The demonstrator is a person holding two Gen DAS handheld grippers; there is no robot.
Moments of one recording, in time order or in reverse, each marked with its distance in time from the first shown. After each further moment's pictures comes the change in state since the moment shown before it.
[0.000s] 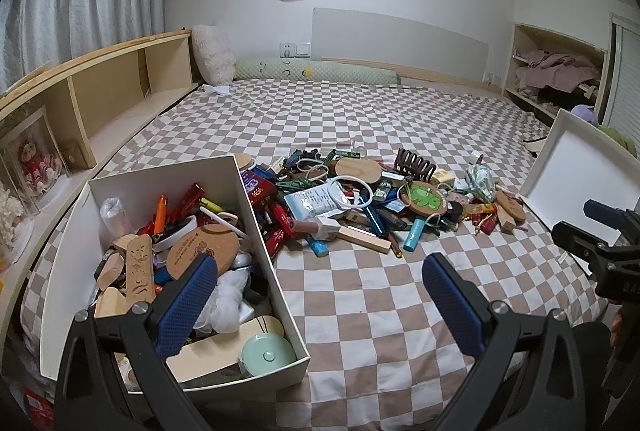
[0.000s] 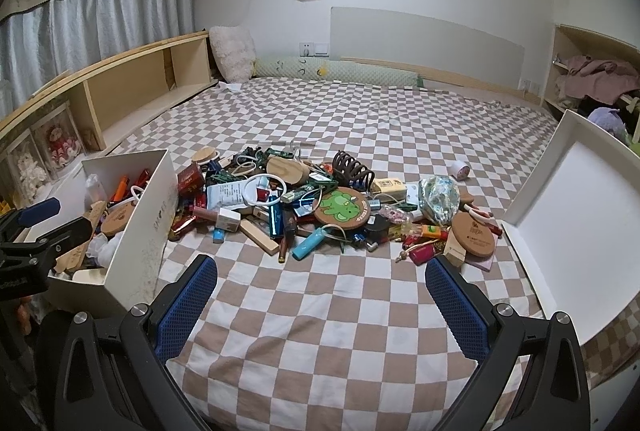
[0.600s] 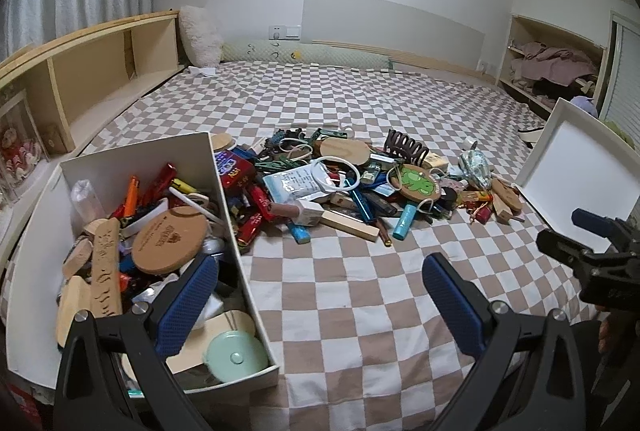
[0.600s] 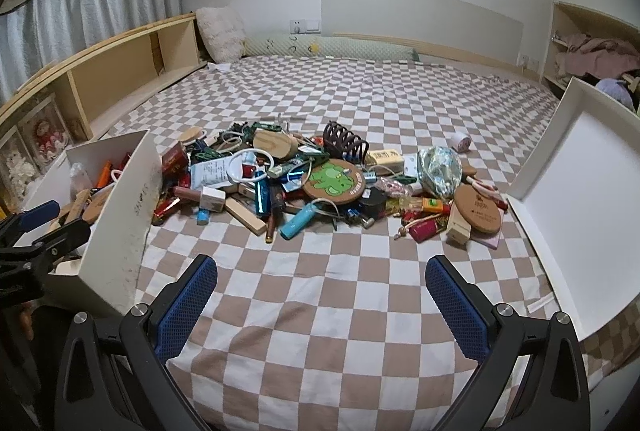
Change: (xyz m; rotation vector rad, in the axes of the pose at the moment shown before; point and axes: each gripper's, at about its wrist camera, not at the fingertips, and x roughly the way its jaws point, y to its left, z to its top) left arm 0.033 -0.013 -0.007 -0.009 0.047 -0.053; right arm 0.034 -0.013 -0.013 0.034 0.082 -0.014
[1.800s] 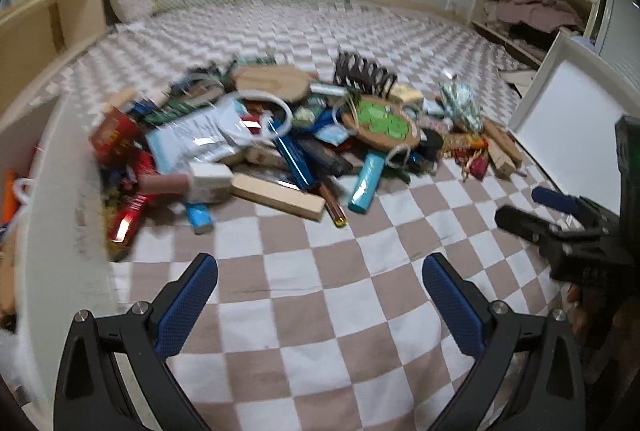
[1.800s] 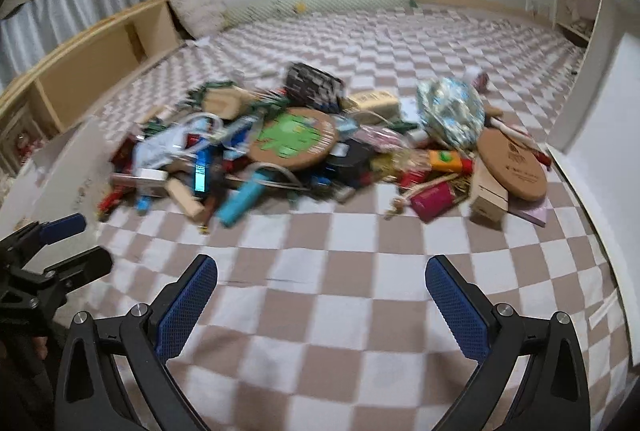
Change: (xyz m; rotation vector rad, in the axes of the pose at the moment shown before) left arm 0.144 -0.059 -0.009 0.075 0.223 -0.151; right arm 0.127 -0.073 -0.016 0.096 0.128 0.057
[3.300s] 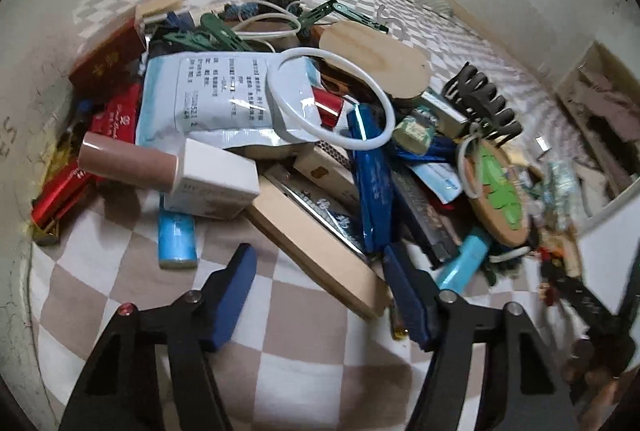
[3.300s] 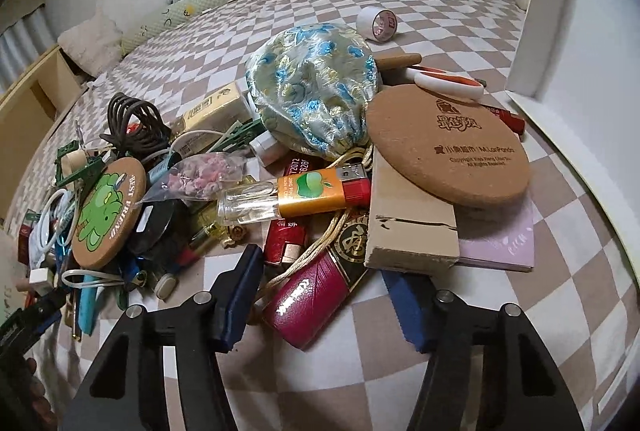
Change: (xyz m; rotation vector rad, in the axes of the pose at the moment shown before) left arm 0.090 0.045 0.028 -0.386 0.015 0.145; right arm 0.082 -0.093 0.026 0.264 0.041 -0.118
